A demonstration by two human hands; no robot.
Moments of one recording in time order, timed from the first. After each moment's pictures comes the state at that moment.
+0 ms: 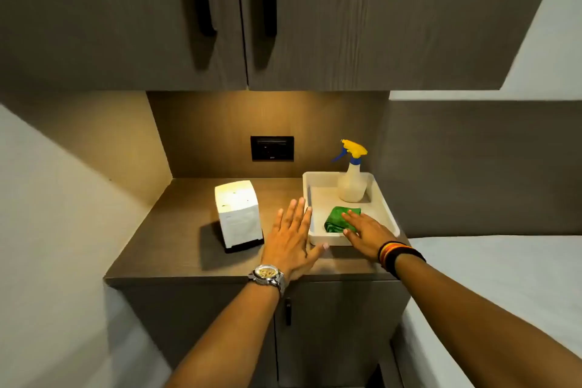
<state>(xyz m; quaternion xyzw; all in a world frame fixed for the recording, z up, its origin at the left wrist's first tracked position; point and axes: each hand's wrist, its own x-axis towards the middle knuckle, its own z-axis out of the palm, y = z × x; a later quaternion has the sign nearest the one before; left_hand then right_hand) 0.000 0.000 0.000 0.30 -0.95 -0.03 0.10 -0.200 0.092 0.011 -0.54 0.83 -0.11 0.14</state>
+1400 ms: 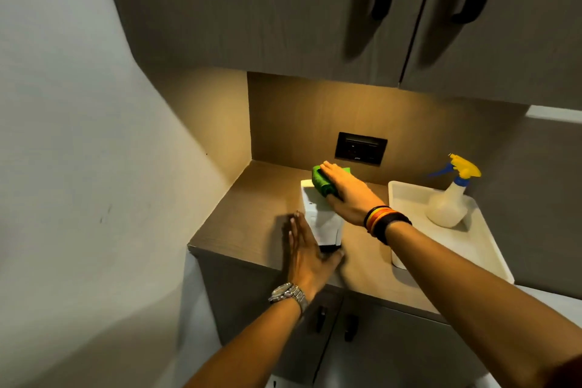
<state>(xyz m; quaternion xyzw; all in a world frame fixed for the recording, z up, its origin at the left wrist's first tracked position) 0.091 -0.063 -0.051 0.53 -0.75 -0.29 0.27 -0.041 -0.078 0.090 -0.72 0.66 -0.19 0.10</state>
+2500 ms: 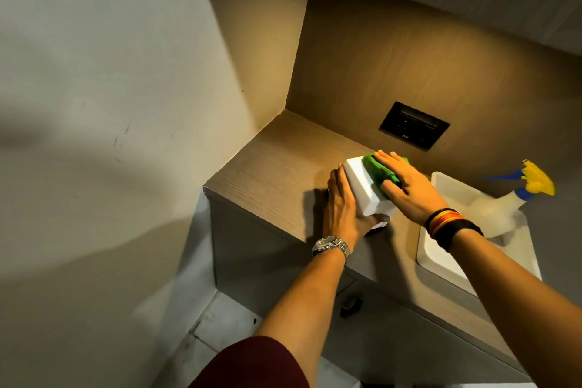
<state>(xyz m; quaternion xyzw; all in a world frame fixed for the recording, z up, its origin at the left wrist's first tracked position) 0.052 -0.110 -0.051 0.54 -0.66 -0.36 0.38 -0.080 -0.100 0.051 -0.71 0.67 -0.16 0.16</state>
